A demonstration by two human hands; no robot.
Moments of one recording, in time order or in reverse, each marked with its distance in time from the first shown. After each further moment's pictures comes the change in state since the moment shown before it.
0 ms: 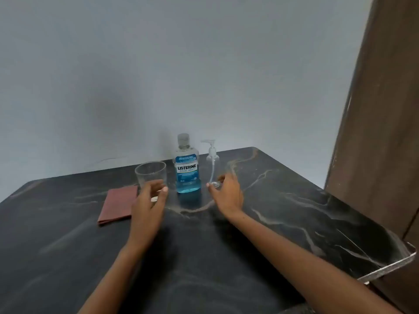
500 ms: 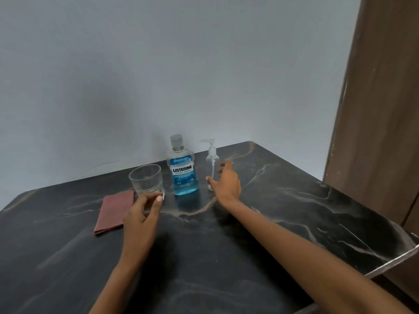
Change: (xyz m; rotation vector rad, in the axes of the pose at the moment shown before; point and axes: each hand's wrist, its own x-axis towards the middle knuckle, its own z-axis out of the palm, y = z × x) left_hand -0.006 0.002 -0.007 0.028 -0.018 0.016; right_hand 0.029 -0.003 0.001 0.073 0.073 0.052
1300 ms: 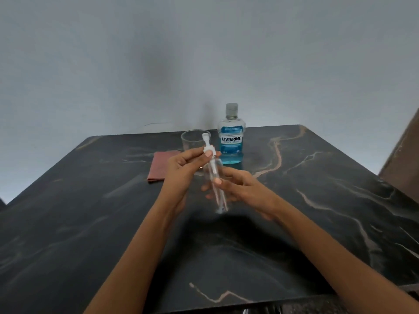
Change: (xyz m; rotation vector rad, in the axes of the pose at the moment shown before) left_hand -0.001 0.034 -0.032 -0.592 -0.108 -0.270; right_hand -0.099 -0.050 -0.034 0.582 -1.052 -0.105
